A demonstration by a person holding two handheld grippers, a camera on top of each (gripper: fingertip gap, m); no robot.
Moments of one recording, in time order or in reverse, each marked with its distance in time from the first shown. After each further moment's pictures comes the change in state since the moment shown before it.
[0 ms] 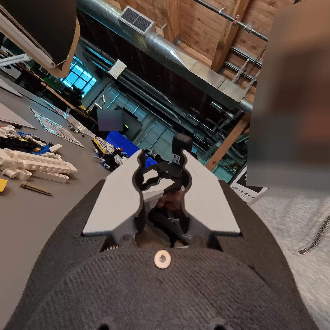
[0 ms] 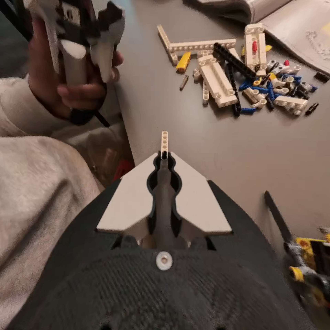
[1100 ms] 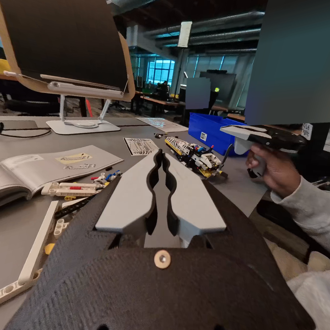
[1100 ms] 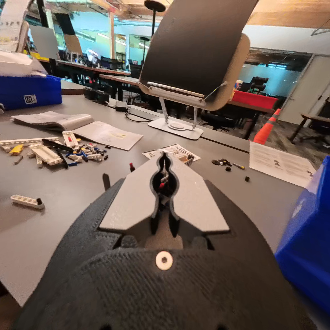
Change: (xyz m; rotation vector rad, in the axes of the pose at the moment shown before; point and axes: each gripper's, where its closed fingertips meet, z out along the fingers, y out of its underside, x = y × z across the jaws) left arm -0.048 -0.003 0.065 -0.206 -0.455 0.673; right arm 0.141 -0.015 -0.193 0.595 0.838 -0.030
